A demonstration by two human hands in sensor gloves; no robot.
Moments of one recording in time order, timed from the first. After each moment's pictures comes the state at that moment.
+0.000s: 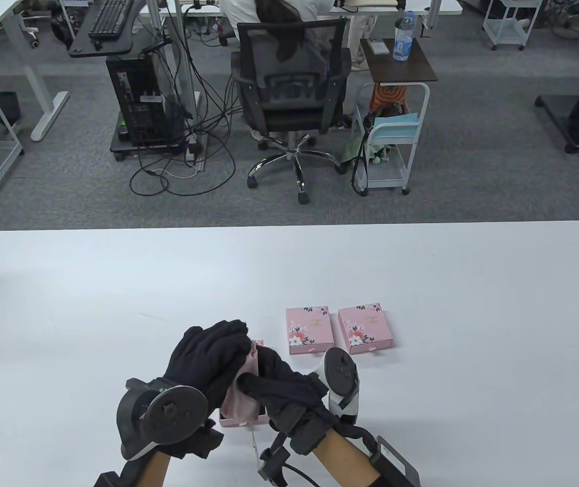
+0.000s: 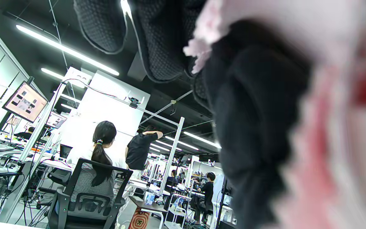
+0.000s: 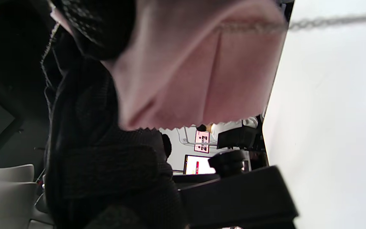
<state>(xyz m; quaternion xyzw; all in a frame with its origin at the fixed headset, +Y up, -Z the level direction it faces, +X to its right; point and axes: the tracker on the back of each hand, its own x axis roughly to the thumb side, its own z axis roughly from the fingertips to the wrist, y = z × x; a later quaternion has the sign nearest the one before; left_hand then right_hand) -0.180 -0.572 -0.268 0.25 -0.18 0.20 0.93 -0.002 -0.662 -0.317 0.27 0.11 0.62 0.73</state>
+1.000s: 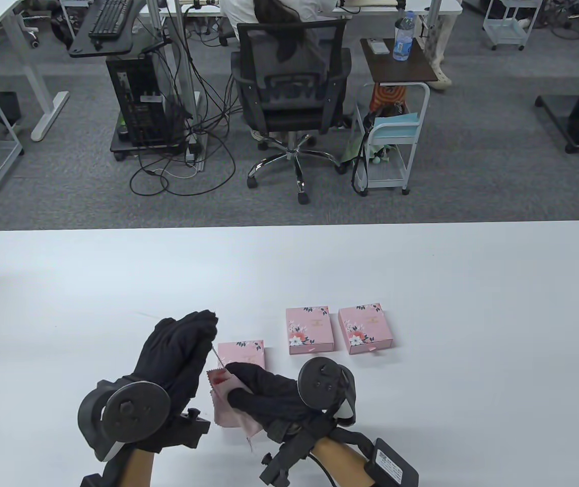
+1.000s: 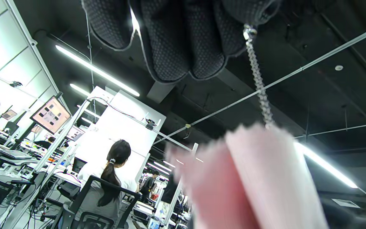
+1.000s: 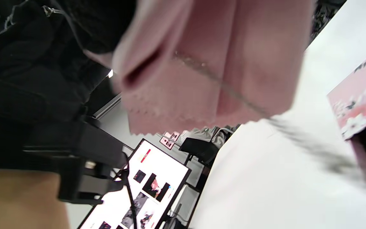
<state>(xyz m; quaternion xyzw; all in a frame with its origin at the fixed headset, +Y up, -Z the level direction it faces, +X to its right) -0.218 -0.562 -0.268 0.30 -0.13 0.26 0.91 -0.010 -0.666 -0.312 0.32 0.04 0.77 0.54</state>
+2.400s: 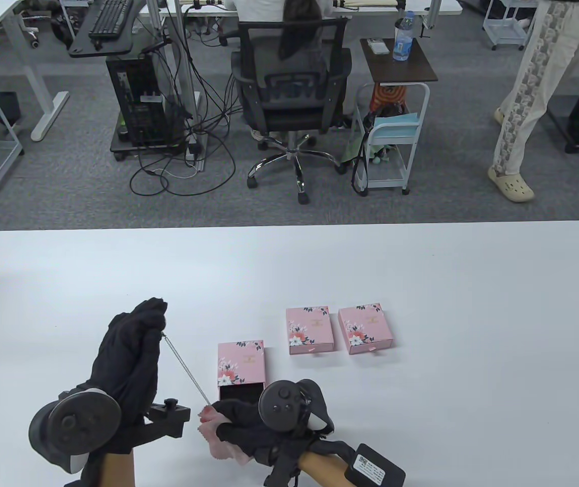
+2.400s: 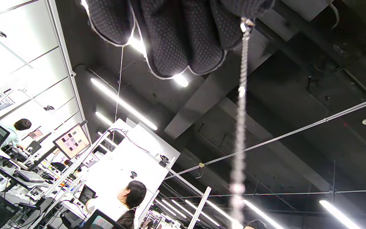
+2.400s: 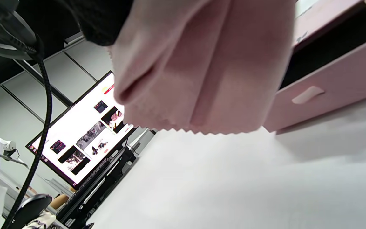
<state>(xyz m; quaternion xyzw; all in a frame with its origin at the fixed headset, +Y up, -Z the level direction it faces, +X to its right) -0.255 -0.551 -0.254 0.37 -0.07 0.33 0.87 -0.042 -0.723 -0.305 0.37 0.14 0.83 0.39</state>
